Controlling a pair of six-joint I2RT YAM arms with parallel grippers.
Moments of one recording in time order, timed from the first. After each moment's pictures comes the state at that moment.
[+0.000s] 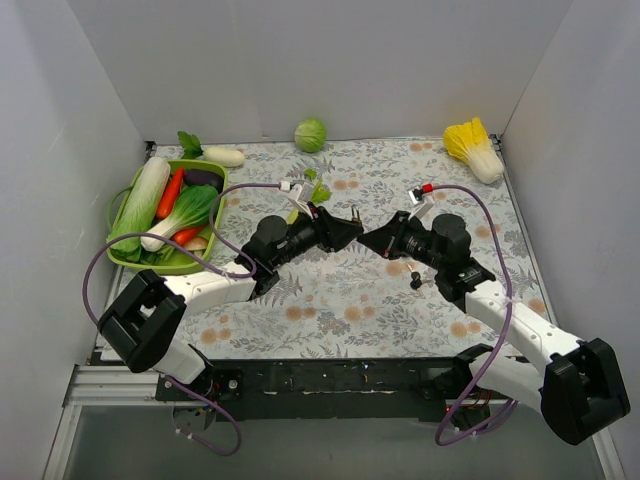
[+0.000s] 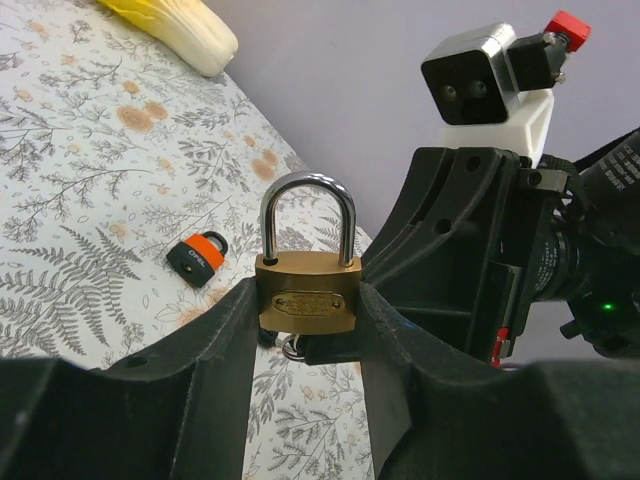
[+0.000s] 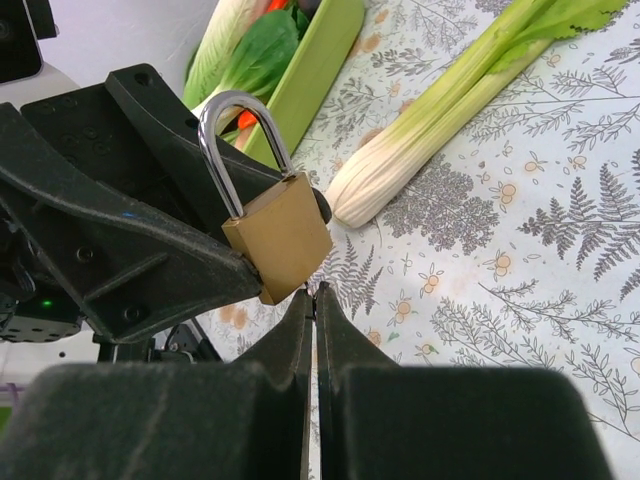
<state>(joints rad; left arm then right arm) -0.77 1.48 0.73 0.81 0.25 -0.72 0.49 1.05 0.58 0.30 -0.40 0.72</state>
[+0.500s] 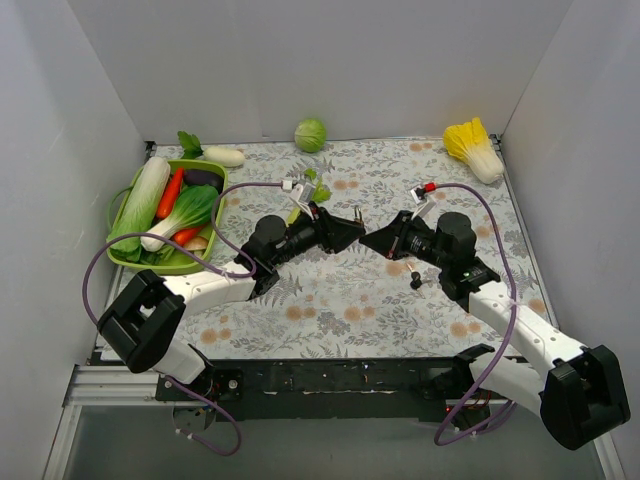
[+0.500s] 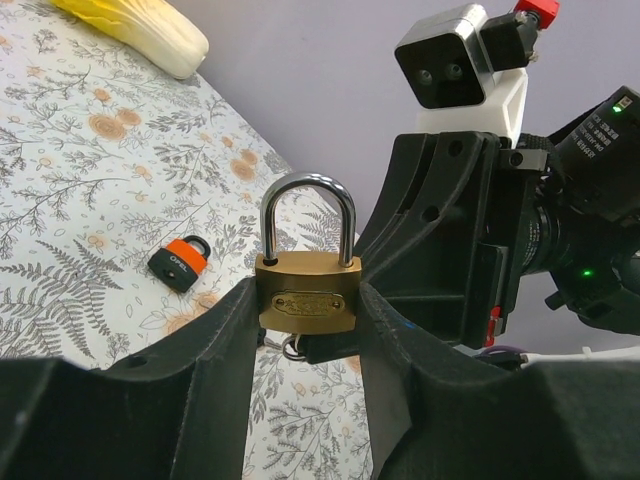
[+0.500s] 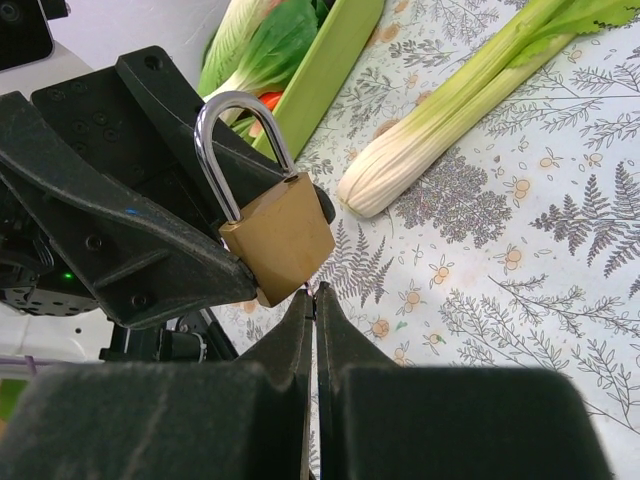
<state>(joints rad) -0.76 1.47 0.73 0.86 0.32 -0.70 0.45 1.02 0.58 0.27 -0.50 0.72</state>
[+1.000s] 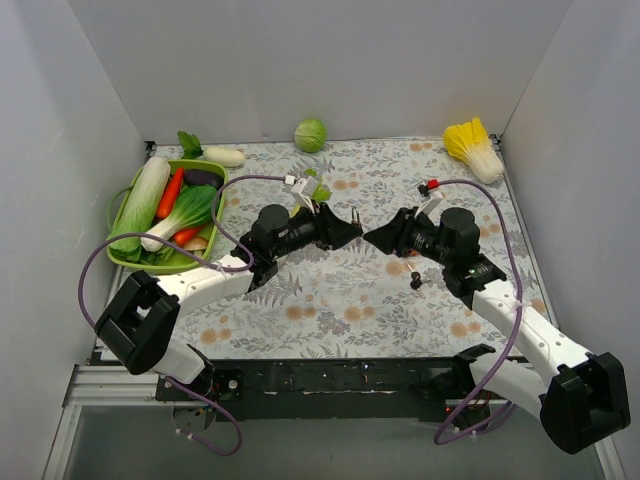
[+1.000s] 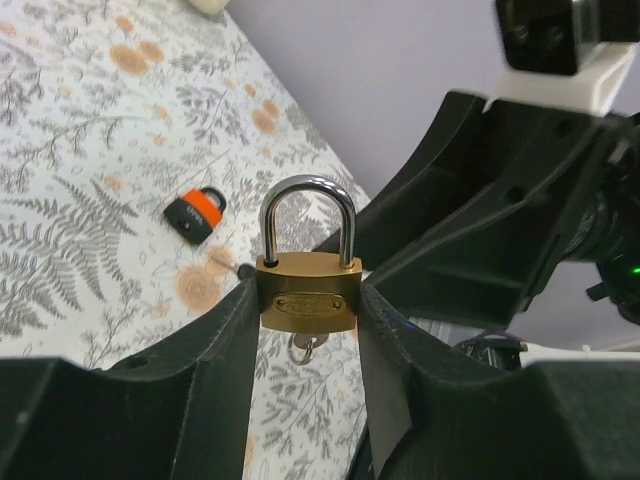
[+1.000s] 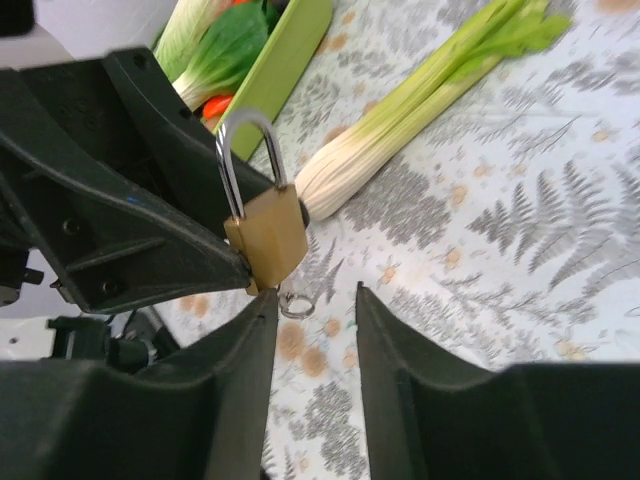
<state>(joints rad) -0.74 1.46 0.80 0.65 0.32 -0.72 0.43 1.01 0.64 0.14 -0.47 0.60</state>
